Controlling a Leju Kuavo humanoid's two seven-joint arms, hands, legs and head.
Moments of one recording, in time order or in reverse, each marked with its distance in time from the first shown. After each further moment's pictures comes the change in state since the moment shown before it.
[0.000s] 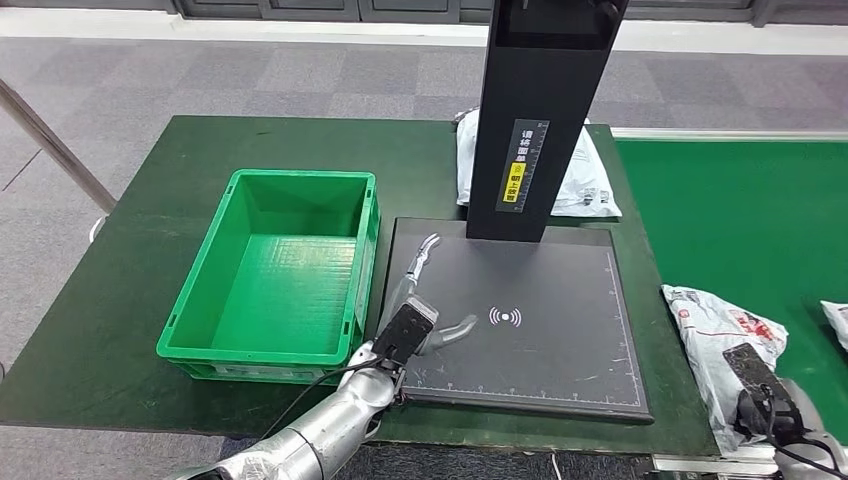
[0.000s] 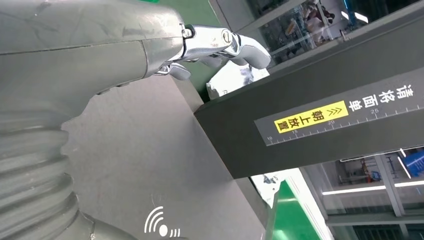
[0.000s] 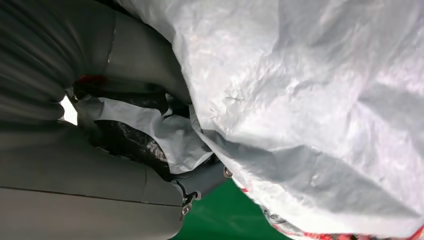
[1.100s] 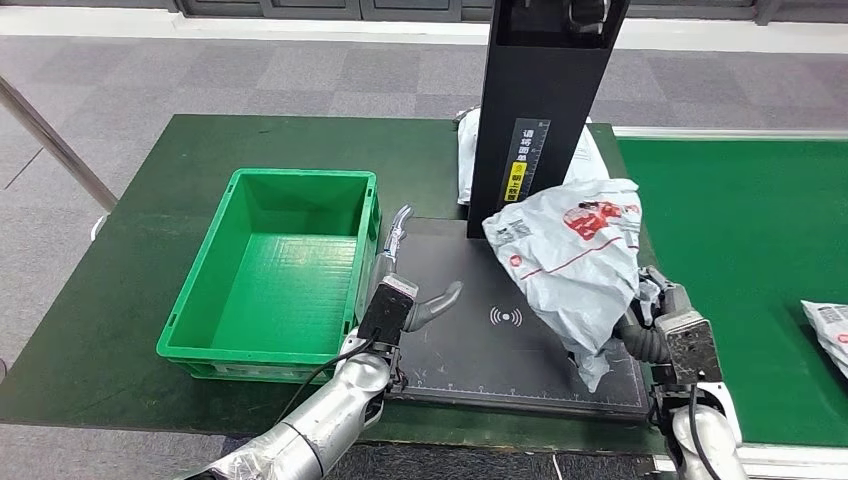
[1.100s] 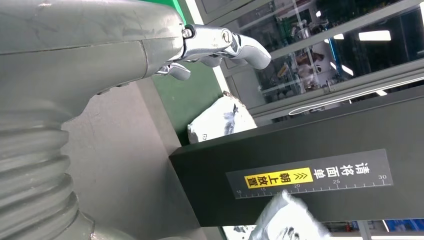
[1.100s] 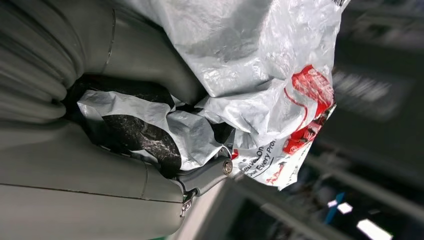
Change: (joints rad) left arm 0.012 -0.001 0.095 -0.115 -0.005 0.092 0.000; right arm 0.271 0.278 0.372 -1.052 -0.575 0.022 -0.162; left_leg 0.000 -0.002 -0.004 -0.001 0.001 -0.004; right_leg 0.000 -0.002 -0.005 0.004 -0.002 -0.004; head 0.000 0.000
